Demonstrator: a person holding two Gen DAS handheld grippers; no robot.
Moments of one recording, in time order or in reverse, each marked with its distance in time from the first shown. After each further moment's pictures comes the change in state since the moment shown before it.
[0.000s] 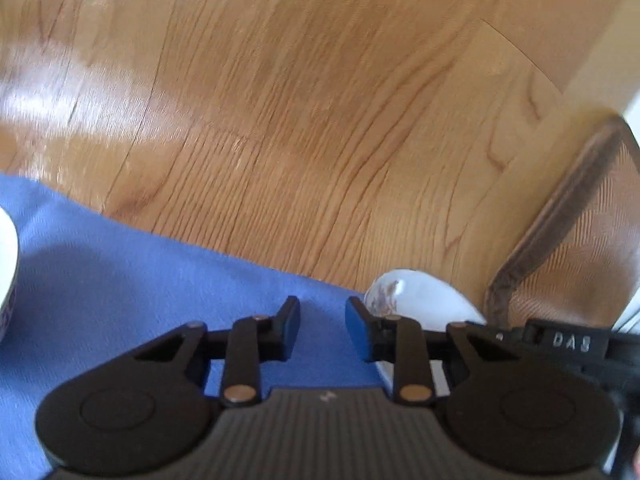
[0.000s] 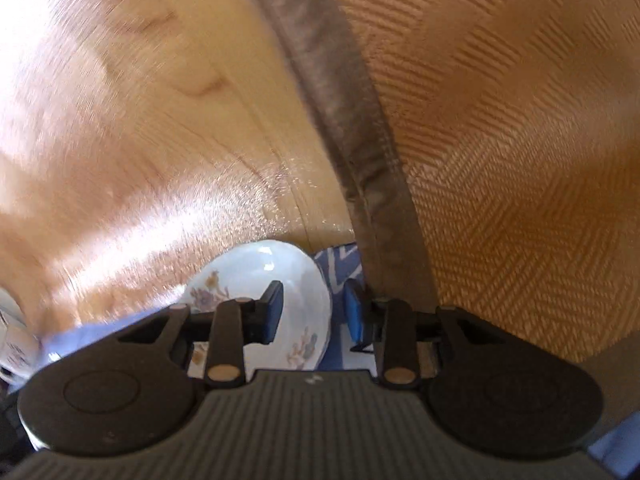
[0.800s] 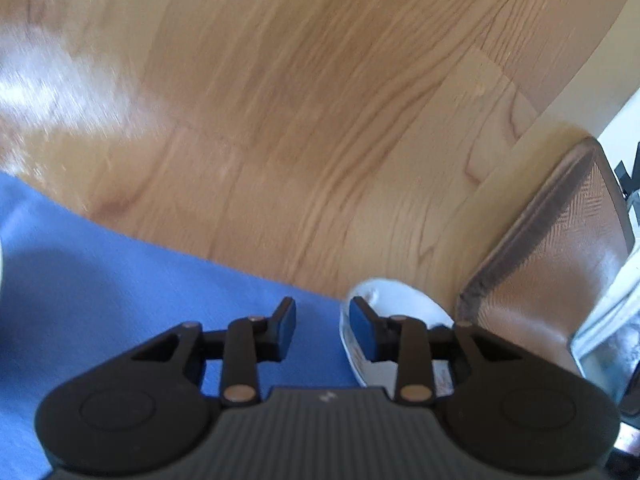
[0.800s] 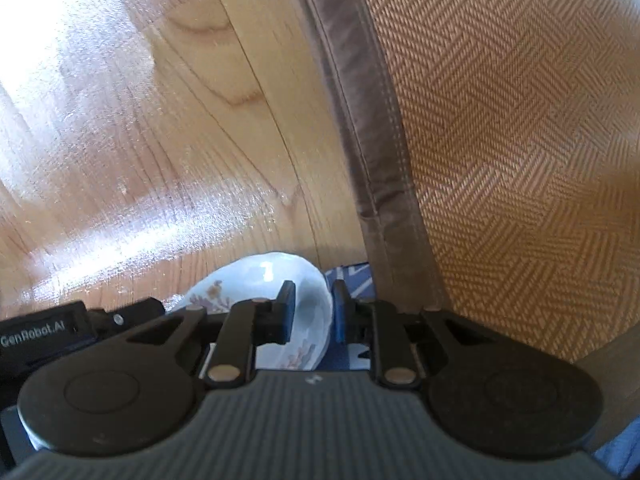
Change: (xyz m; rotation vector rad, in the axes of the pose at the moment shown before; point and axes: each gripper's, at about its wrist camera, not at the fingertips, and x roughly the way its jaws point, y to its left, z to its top) left arm 0.001 0.018 0.010 -0.065 0.020 -0.157; right arm -0.010 -0.002 -0.038 -0.071 -0.217 -0.014
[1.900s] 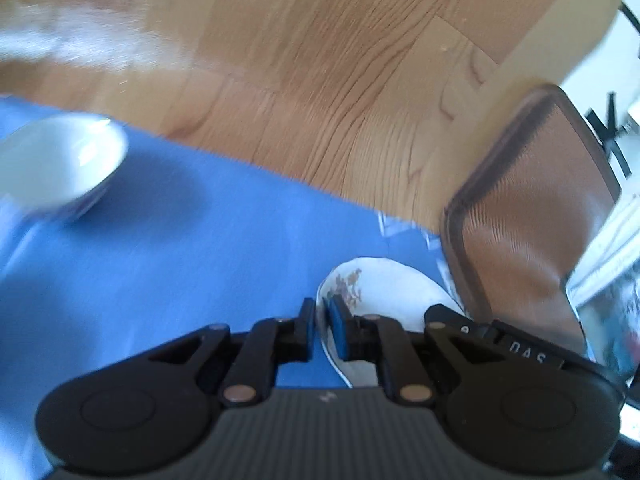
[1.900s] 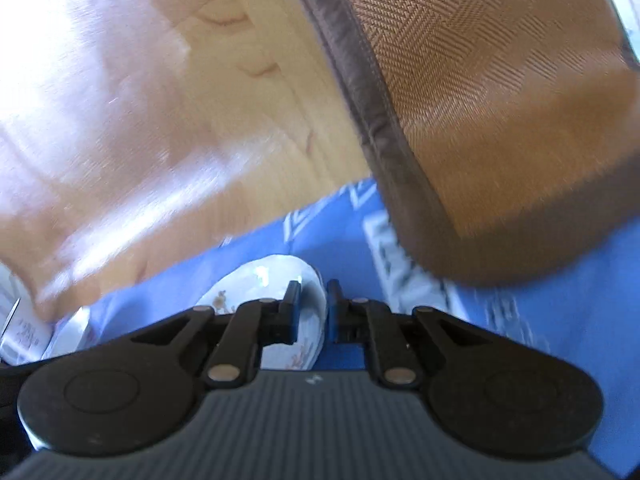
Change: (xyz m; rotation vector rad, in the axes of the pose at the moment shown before) left arm -0.094 -0.014 -0.064 0.009 0.087 0.083; right arm -0.069 0.019 -0.043 0.097 0.068 0.012
